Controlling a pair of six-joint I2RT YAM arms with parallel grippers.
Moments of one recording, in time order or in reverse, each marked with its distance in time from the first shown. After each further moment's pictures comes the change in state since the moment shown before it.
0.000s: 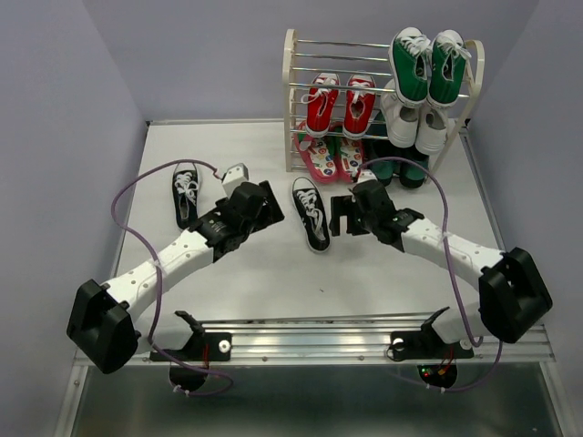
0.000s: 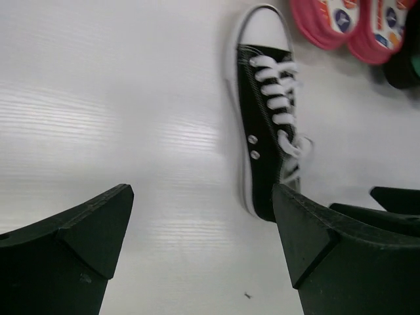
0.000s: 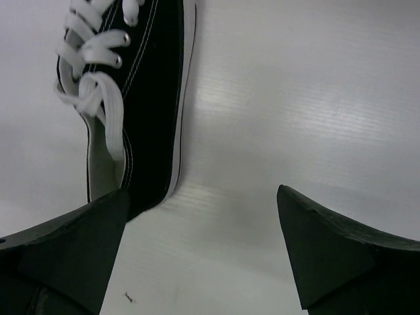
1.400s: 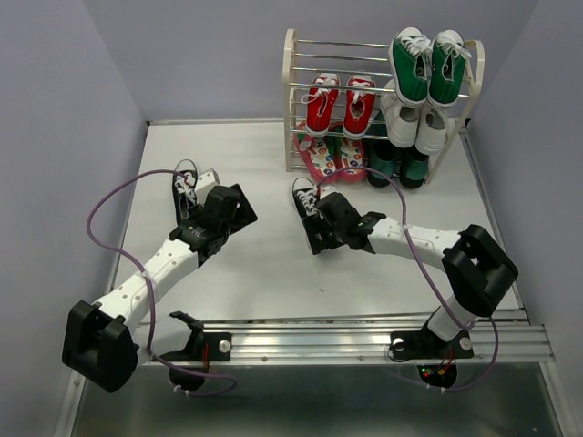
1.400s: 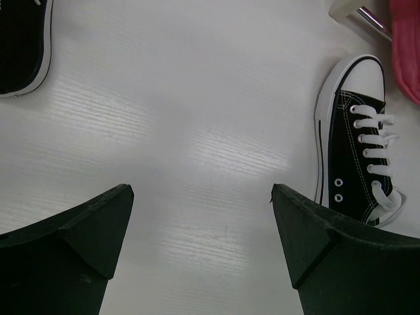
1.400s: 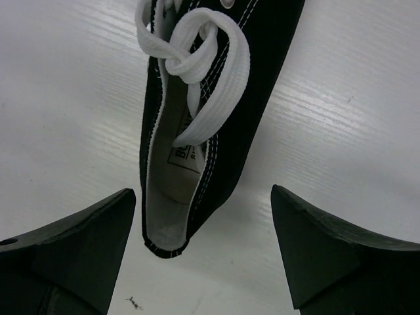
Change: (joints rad) left arm 0.246 -0.117 -0.148 -0.008 -0.025 0.062; right arm 0.187 0.257 0.140 -0.013 0.039 -0.077
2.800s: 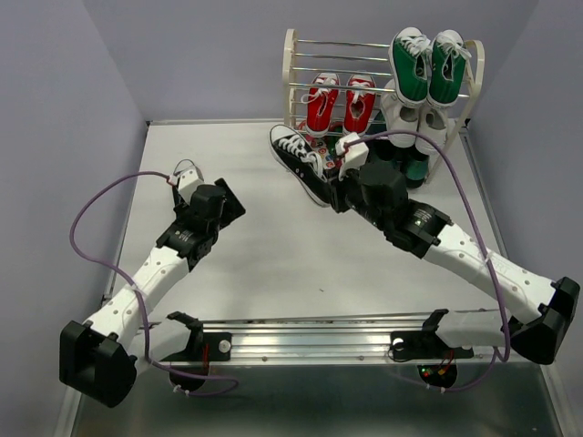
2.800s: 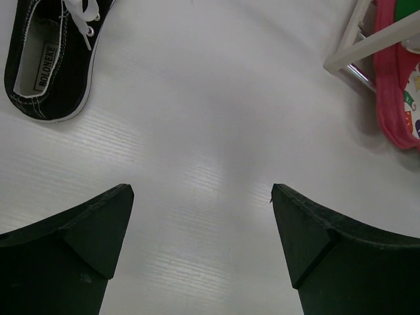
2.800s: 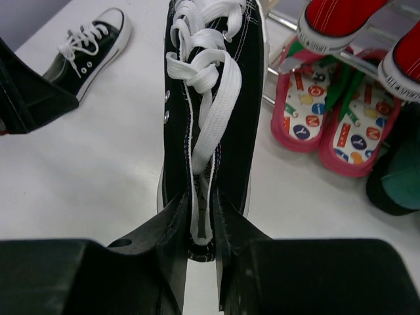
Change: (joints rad) left arm 0.070 -0.070 -0.012 0.019 -0.029 0.019; right arm 0.062 -0.389 0.191 -0.005 0.098 -0.219
